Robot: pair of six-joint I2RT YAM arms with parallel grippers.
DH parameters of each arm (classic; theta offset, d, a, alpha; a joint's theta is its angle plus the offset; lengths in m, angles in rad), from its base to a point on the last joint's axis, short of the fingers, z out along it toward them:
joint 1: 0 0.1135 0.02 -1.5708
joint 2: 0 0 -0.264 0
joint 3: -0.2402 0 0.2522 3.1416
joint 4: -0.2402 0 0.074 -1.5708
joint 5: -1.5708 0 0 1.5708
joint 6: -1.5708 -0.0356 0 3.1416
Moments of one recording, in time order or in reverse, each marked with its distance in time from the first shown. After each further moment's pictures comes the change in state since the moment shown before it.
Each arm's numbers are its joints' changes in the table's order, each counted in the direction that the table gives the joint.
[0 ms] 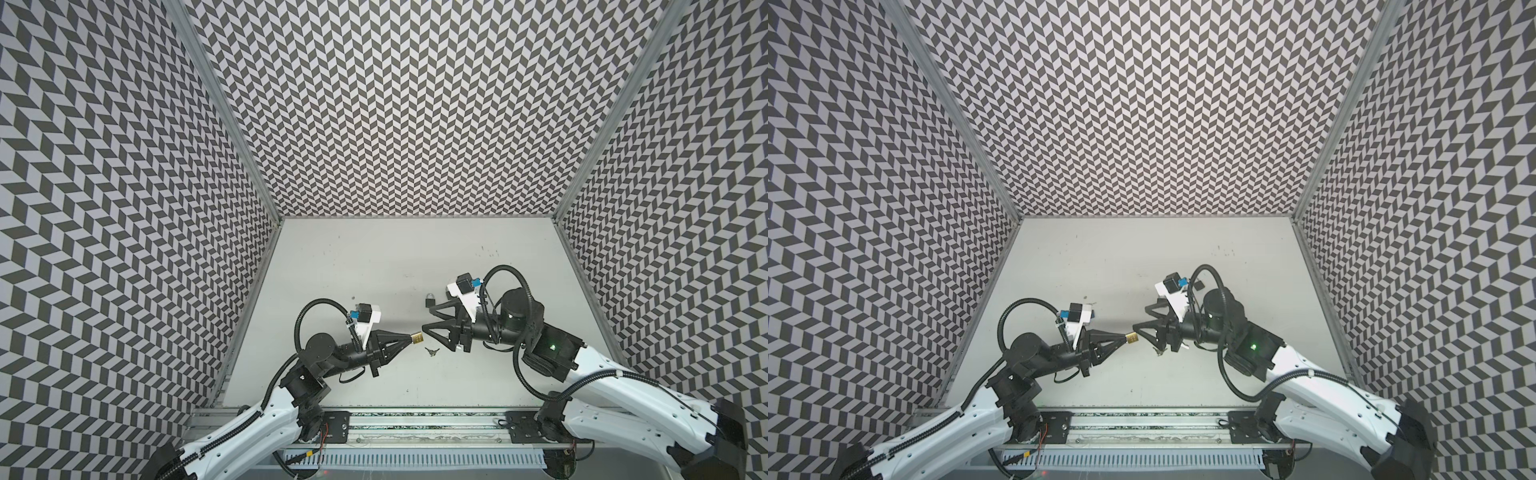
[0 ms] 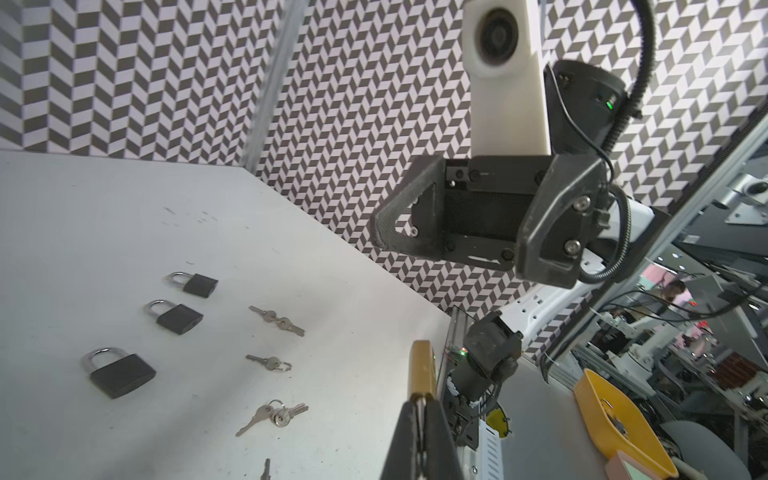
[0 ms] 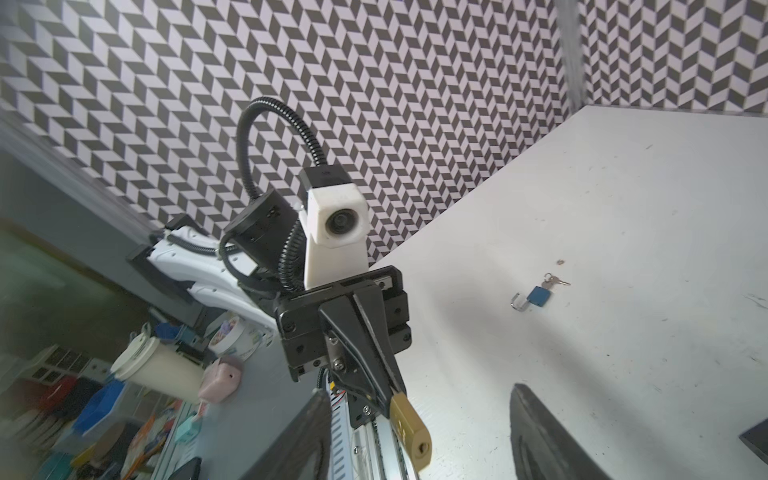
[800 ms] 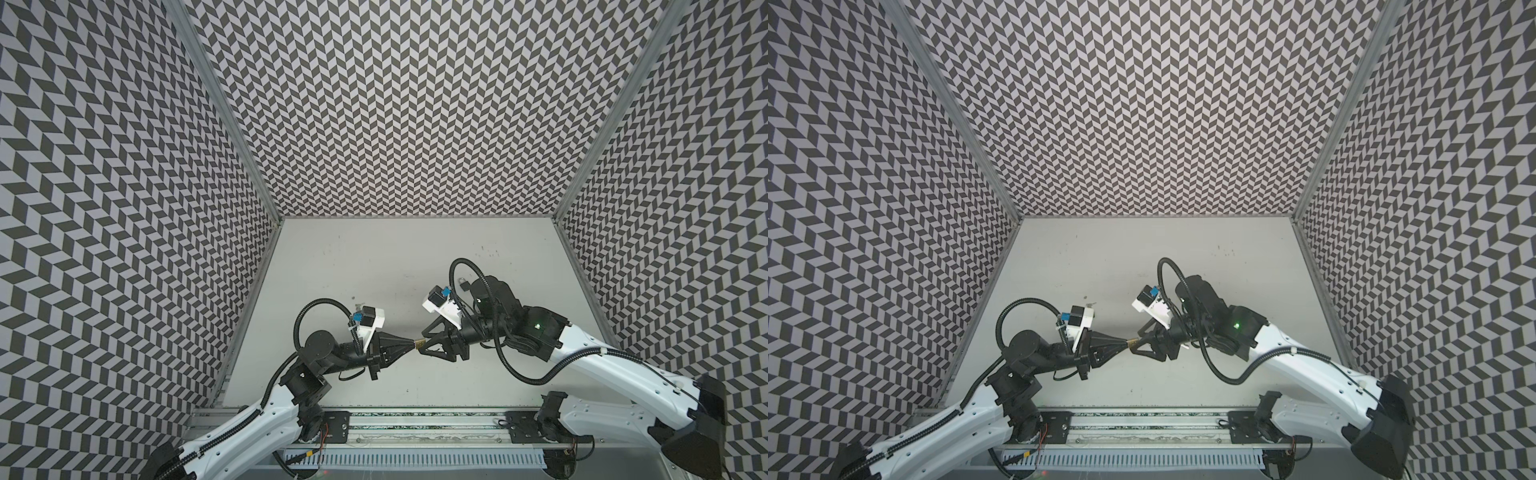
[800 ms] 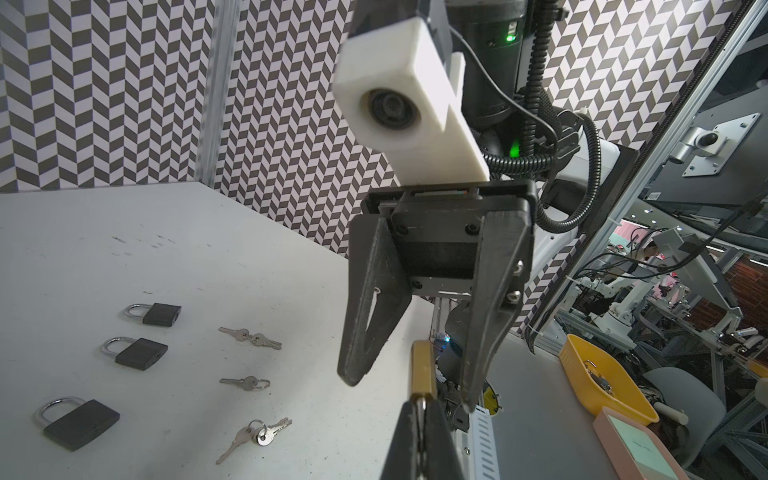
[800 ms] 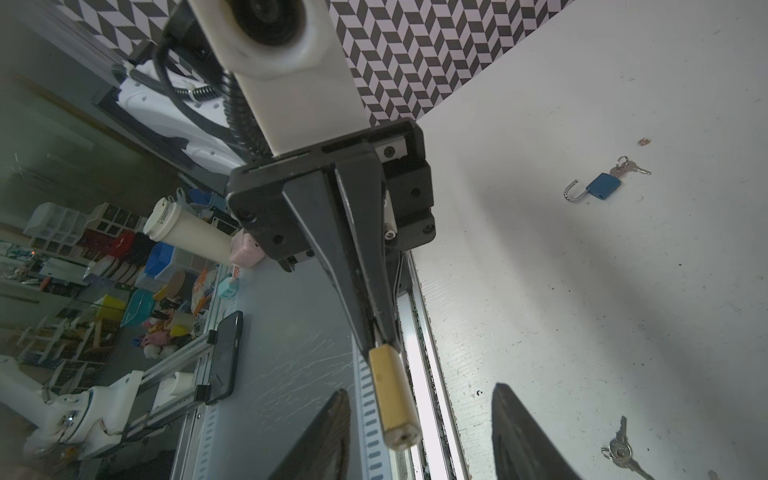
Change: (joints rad) left arm 0.000 0.015 -0.031 -0.002 -0.074 -0.072; right arm 0.014 0.163 -0.186 -0.400 0.167 0.211
